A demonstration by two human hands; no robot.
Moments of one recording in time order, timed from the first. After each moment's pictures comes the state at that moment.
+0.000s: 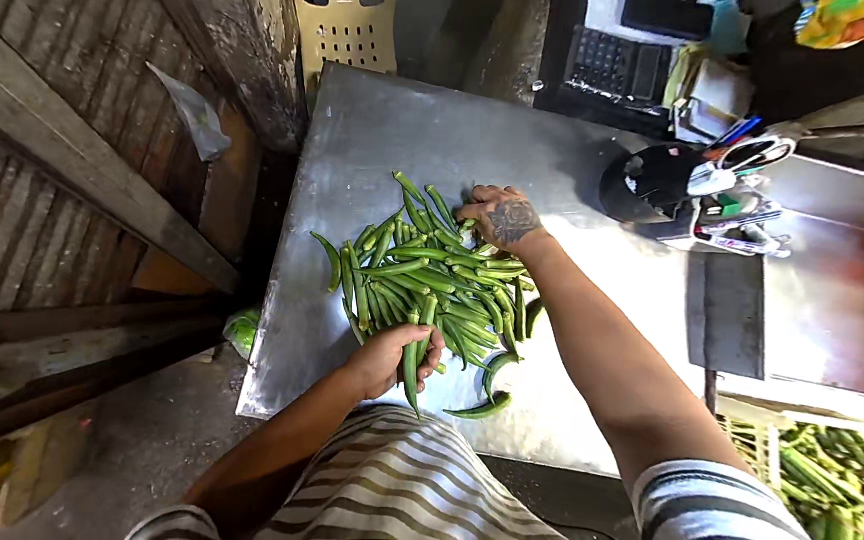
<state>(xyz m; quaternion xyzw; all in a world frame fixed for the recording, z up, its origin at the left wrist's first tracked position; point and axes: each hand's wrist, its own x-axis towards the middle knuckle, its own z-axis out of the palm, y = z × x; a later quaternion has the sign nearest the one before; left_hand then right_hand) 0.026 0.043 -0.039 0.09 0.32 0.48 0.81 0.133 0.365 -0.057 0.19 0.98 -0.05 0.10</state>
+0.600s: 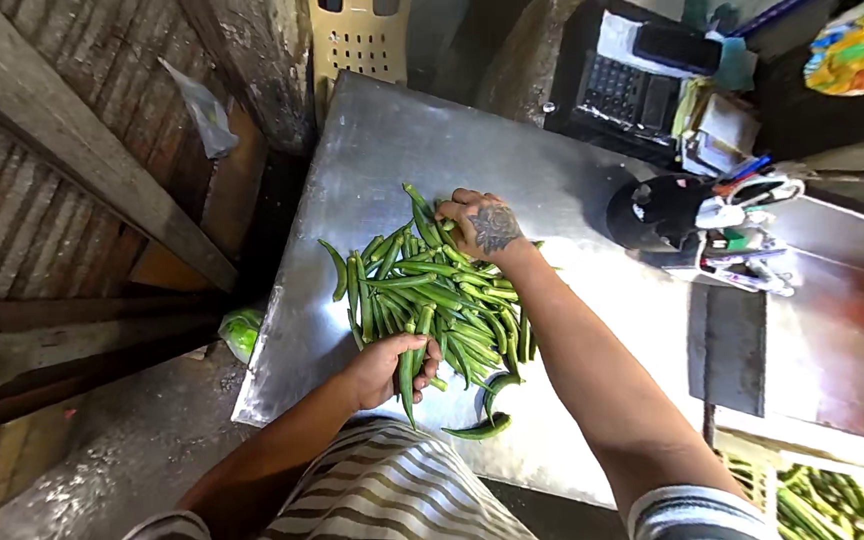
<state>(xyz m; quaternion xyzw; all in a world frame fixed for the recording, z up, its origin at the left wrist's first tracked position) 0.017 0.041 -0.049 0.05 0.29 0.51 0.81 0.073 0.336 -0.034 0.16 0.98 -0.08 0.06</state>
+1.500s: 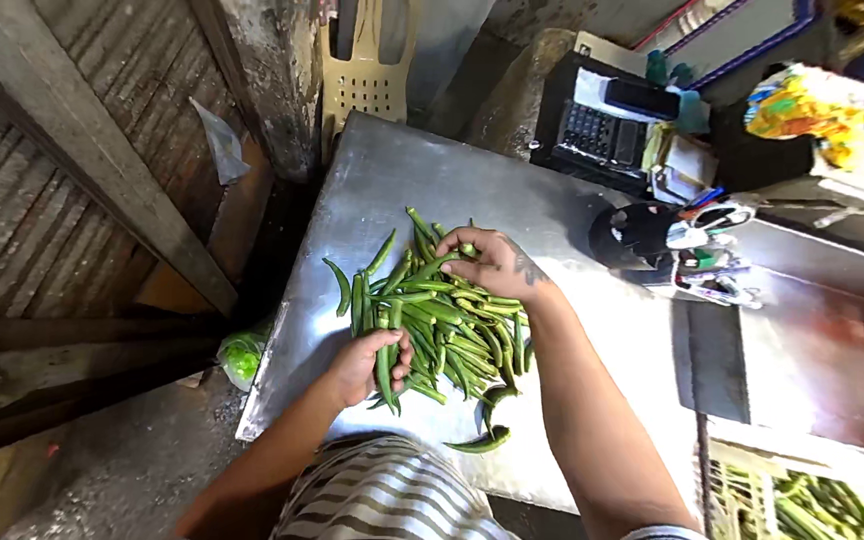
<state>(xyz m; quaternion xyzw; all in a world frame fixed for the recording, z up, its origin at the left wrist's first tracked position) -0.013 0.034 -0.035 0.05 0.34 0.57 0.74 0.098 0.295 0.037 0.16 0.89 -0.42 -0.04</state>
